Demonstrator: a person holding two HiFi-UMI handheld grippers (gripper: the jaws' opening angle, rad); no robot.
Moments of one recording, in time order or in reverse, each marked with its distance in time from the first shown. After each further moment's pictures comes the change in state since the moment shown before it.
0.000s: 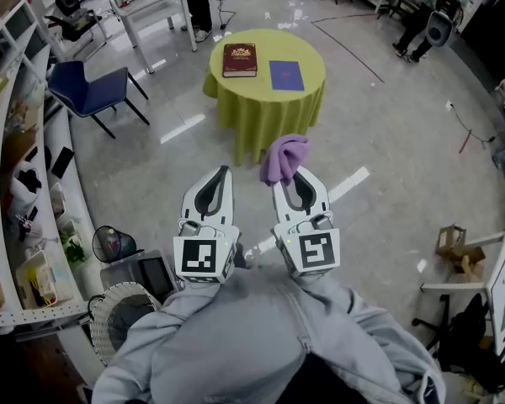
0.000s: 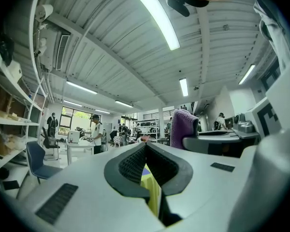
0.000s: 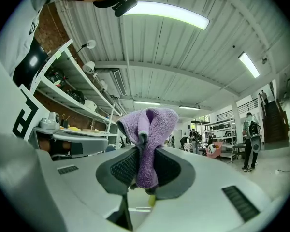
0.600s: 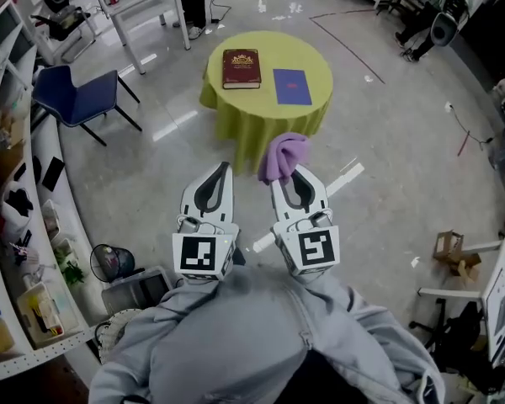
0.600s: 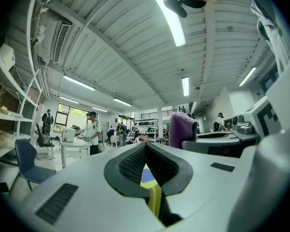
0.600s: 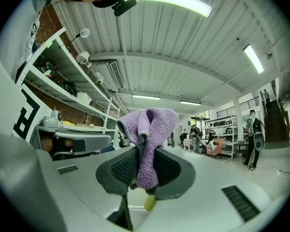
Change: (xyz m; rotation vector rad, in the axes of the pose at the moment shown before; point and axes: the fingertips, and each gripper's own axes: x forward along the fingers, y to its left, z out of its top) left arm 0.121 0.094 -0.017 -0.019 0.002 -0.046; right arm 0.146 -0.026 -0.035 -0.006 0.066 -0.006
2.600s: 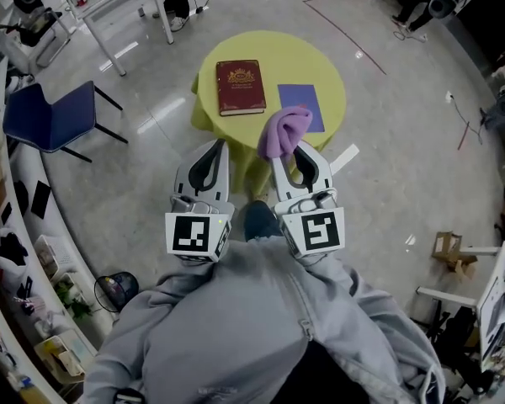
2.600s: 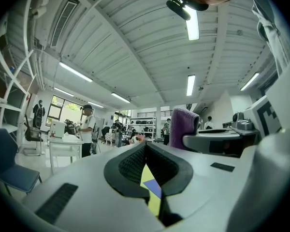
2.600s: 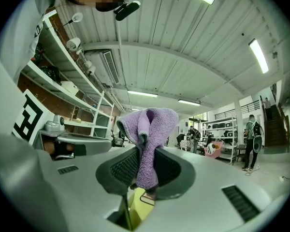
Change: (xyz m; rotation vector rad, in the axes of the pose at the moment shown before) left arm 0.241 0.150 -0.039 -0.054 0.011 -0.064; right arm 0.258 -0.098 -0.033 -0.036 -0.008 -0.039
